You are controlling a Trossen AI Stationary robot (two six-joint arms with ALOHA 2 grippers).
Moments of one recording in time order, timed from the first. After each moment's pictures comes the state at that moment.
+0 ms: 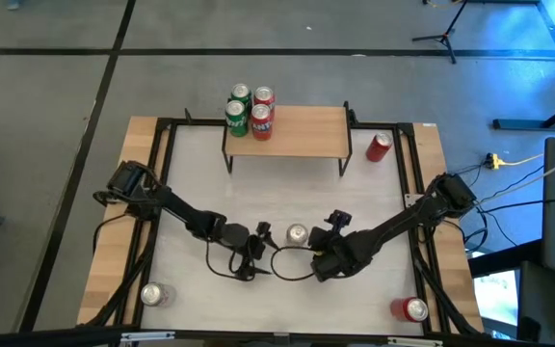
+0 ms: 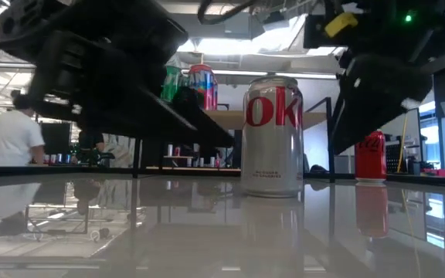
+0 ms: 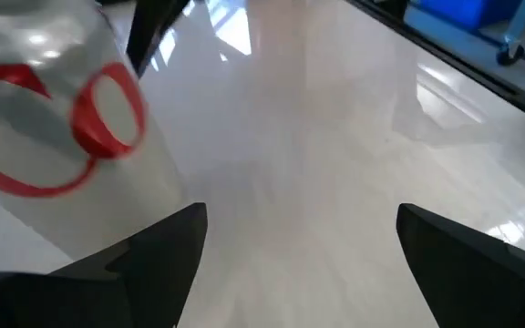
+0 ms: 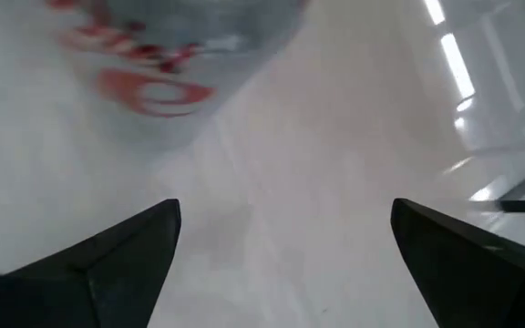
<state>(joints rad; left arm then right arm) -0.31 1.85 0.69 0.71 0.01 0.06 0.51 1.82 1.23 -0.89 0.58 0.78</state>
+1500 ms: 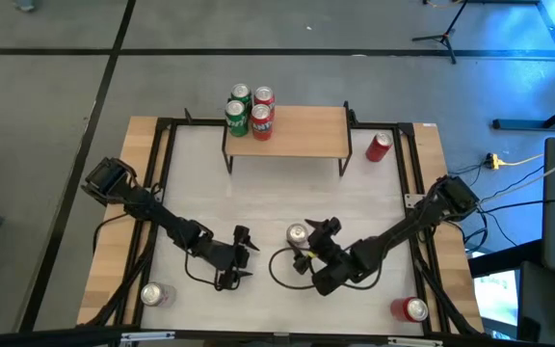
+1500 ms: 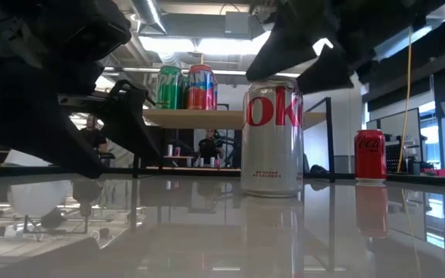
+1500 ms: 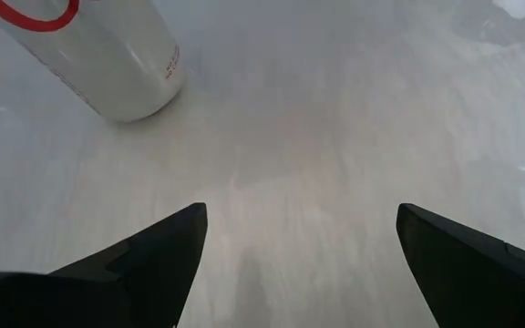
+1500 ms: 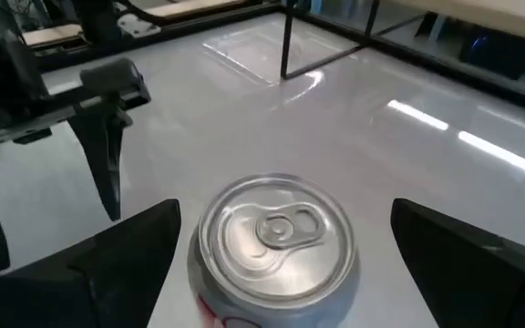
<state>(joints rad) -0.51 1.69 0.66 0.29 -0.31 -0.08 0.57 1.81 1.11 -0.24 1.04 0.92</state>
